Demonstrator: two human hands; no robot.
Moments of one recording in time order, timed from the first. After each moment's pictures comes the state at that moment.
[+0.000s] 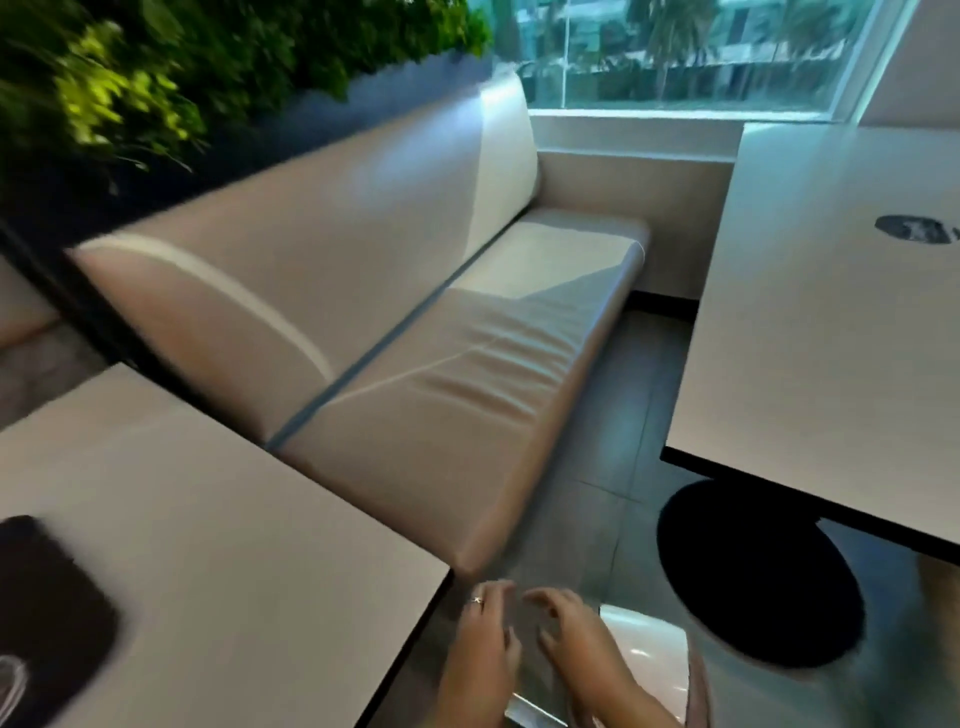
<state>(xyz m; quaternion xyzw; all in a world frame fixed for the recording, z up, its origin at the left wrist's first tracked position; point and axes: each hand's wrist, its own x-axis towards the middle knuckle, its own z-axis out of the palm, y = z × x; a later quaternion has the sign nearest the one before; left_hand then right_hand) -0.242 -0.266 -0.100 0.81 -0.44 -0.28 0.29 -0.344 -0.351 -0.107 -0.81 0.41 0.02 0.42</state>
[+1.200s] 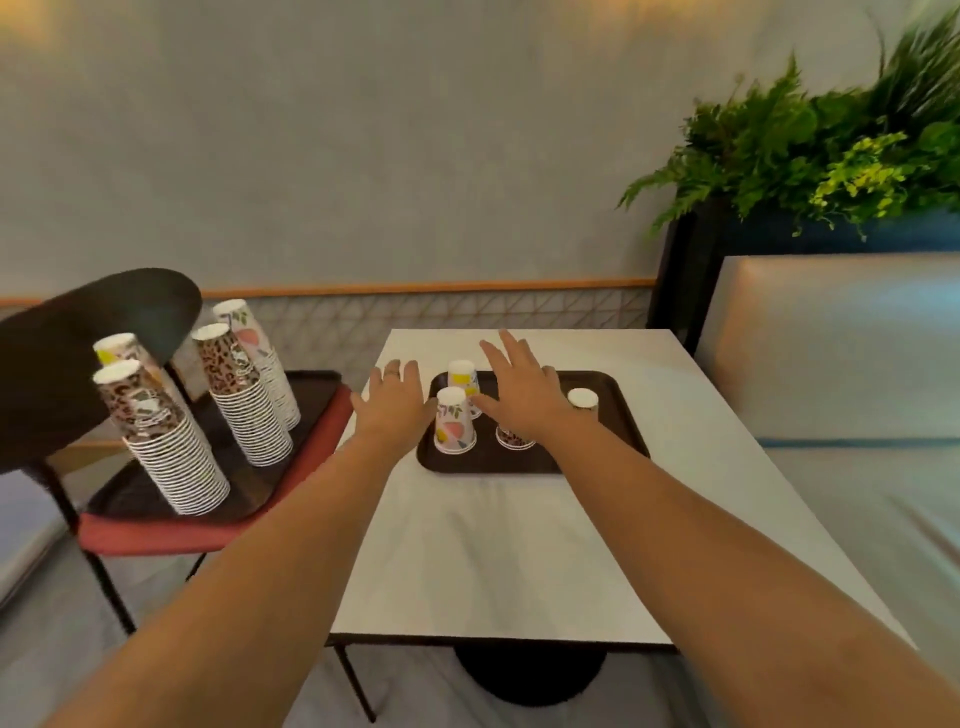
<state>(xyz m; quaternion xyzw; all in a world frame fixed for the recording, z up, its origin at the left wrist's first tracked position) -0.147 0.247 0.152 0.99 0.09 0.06 0.10 -0.121 0.086 0.163 -0.97 -0.21 -0.05 0.14</state>
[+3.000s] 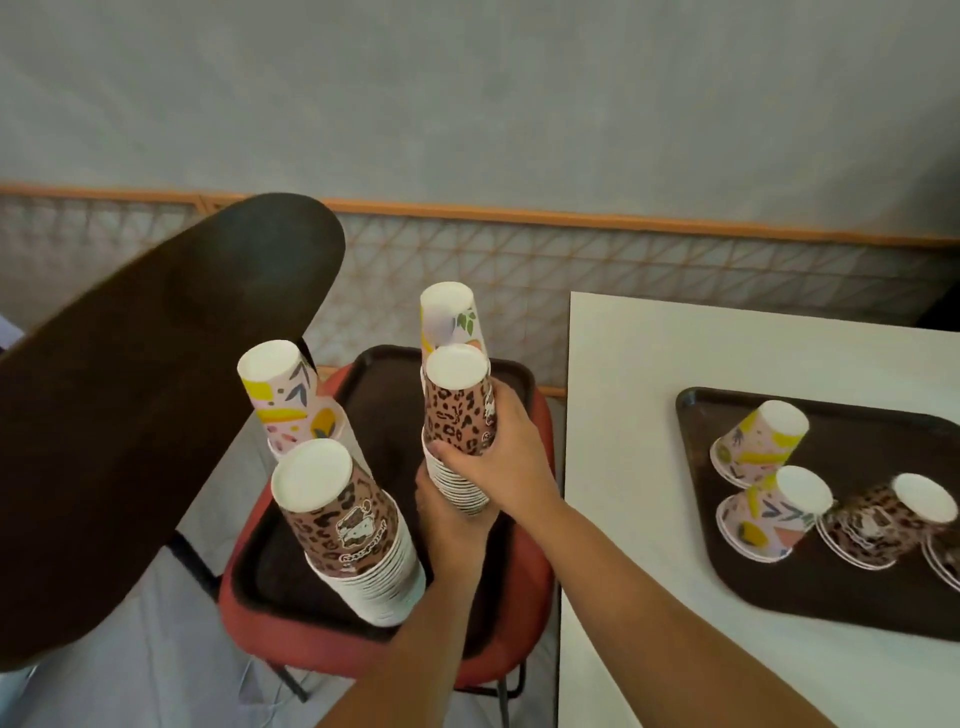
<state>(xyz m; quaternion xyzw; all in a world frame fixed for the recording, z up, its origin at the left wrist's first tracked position) -0.017 0.572 -0.038 0.74 0.32 0.17 0.57 0.021 0.512 0.050 -0.84 -0.18 0.01 0.52</state>
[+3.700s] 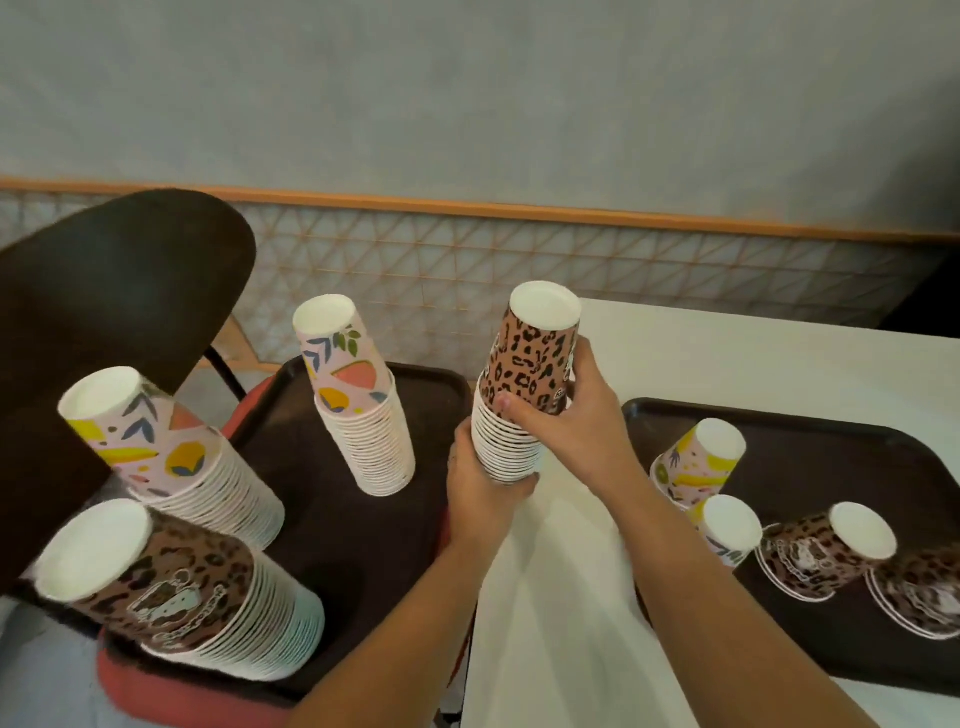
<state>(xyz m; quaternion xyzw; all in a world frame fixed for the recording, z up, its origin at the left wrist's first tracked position) 0.070 0.479 -0.029 0.76 0.21 0.11 0.60 0.096 0.381 0.087 -0.81 -0.15 0.00 0.56</state>
